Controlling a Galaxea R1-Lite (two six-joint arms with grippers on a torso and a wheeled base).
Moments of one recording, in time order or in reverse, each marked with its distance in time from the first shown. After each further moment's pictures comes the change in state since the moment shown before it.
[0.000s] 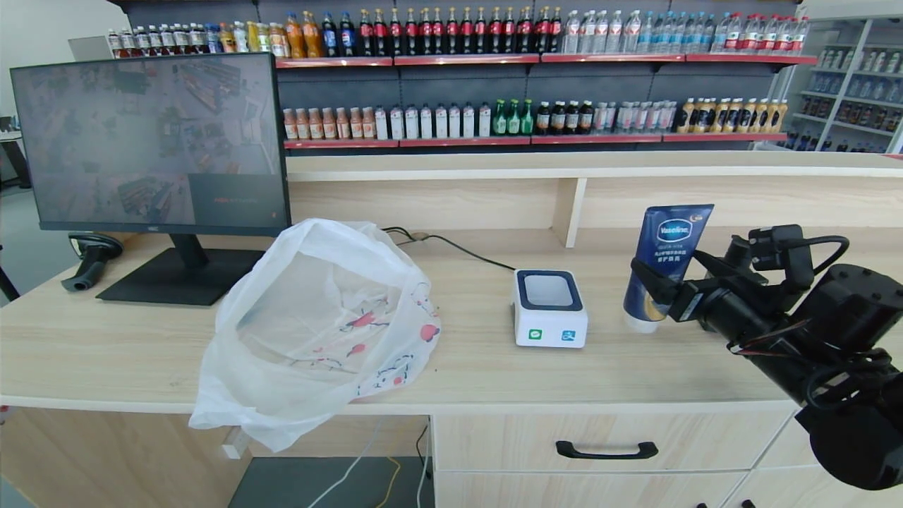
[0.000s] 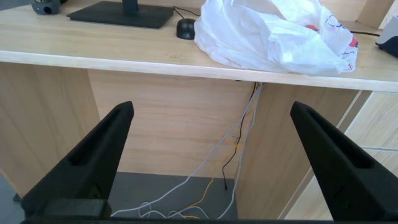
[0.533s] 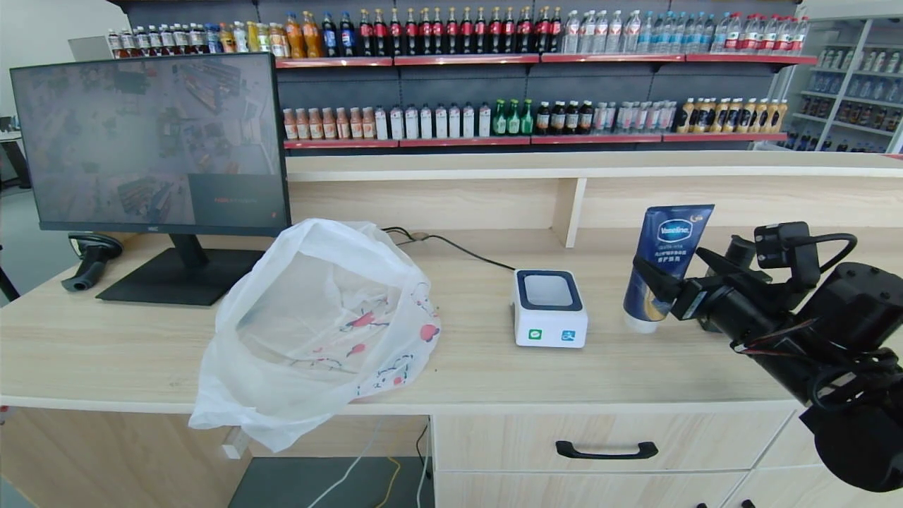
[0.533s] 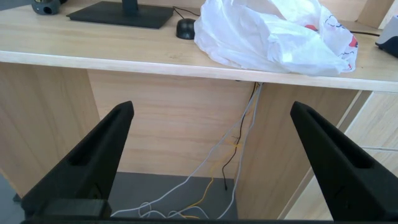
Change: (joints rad) left arm 0.000 0.000 0.000 0.000 0.000 0.000; right arm 0.009 -0.017 0.003 0.000 0.003 0.004
